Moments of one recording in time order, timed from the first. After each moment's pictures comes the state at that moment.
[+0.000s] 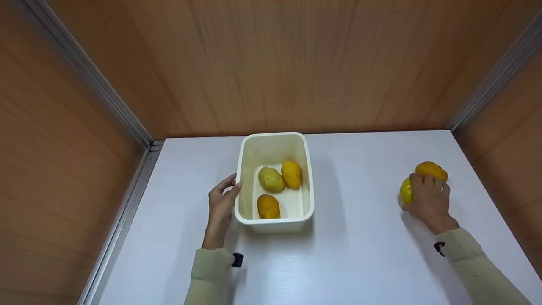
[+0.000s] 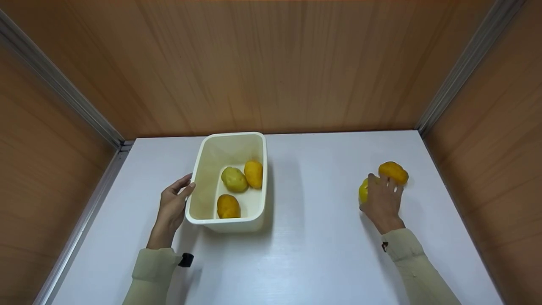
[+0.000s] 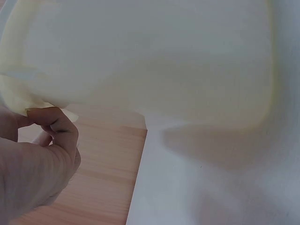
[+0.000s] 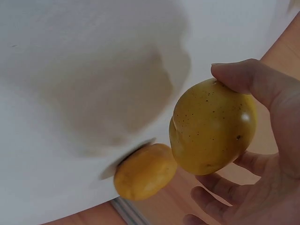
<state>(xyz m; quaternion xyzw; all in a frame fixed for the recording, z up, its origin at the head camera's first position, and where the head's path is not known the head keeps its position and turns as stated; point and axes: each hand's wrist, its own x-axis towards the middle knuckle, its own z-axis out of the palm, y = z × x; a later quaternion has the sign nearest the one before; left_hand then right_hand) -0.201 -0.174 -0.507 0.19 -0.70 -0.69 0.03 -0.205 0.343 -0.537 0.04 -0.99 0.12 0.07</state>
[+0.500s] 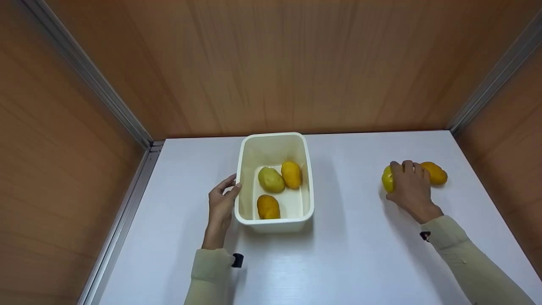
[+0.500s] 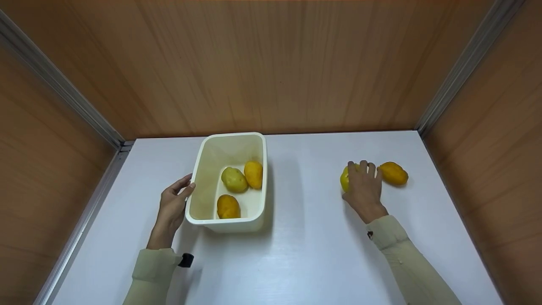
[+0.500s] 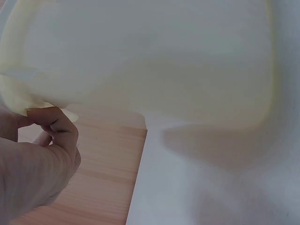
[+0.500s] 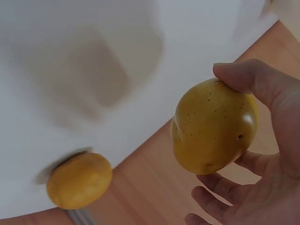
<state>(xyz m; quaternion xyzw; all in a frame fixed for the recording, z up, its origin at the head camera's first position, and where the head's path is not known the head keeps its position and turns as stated) -0.201 -0.174 -0.508 0.18 -0.68 -0.71 0.03 -0.227 0.300 -0.513 0.08 -0.99 0.09 0.10</state>
